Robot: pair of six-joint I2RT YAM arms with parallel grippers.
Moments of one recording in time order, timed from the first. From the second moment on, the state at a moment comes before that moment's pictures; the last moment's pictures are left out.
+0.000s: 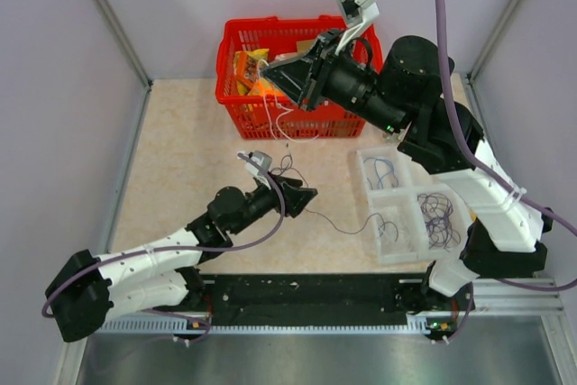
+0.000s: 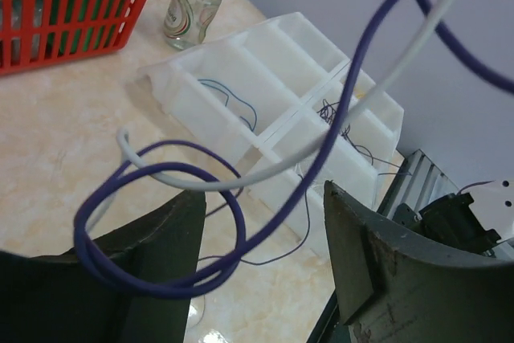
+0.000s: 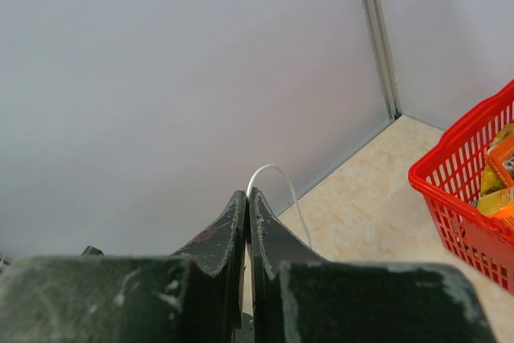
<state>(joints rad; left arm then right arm) -0.91 0.99 0.43 0.56 0.00 -0.53 1.08 1.56 2.27 -0.55 0.09 0.39</state>
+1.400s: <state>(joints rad) -0.91 0.79 0.54 0.30 -0.06 -0.46 0.98 1.50 2.25 -0.57 0.47 0.04</state>
